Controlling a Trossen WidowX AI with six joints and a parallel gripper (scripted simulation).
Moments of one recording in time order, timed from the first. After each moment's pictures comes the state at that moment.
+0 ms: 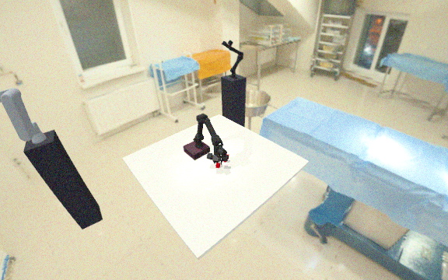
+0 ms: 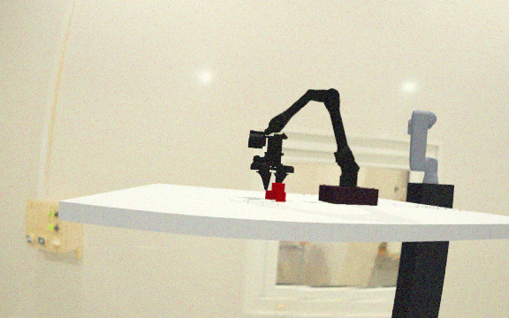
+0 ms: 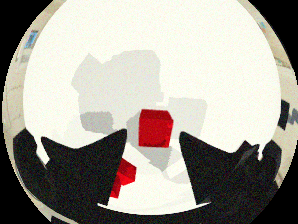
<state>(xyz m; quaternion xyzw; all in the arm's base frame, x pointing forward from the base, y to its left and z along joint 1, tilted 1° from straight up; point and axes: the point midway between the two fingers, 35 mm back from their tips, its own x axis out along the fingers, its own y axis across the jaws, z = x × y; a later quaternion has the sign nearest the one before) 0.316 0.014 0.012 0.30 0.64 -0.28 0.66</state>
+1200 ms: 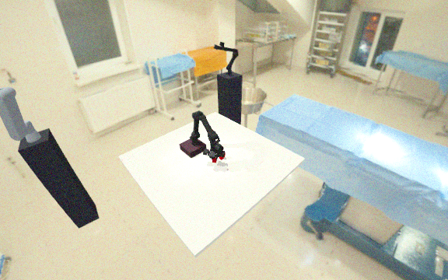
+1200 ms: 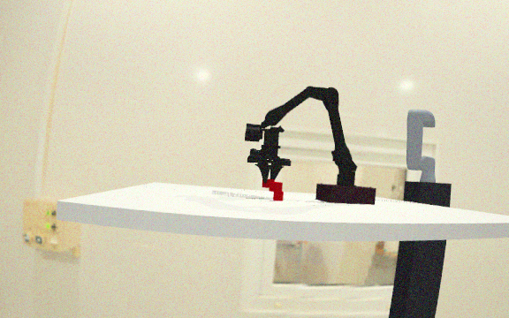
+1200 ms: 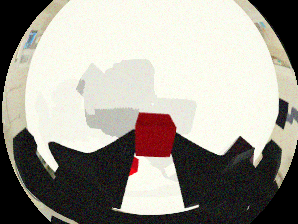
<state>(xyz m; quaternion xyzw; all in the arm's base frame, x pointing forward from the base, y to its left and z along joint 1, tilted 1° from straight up) 0.318 0.013 0.035 0.30 0.64 -0.28 0.65</state>
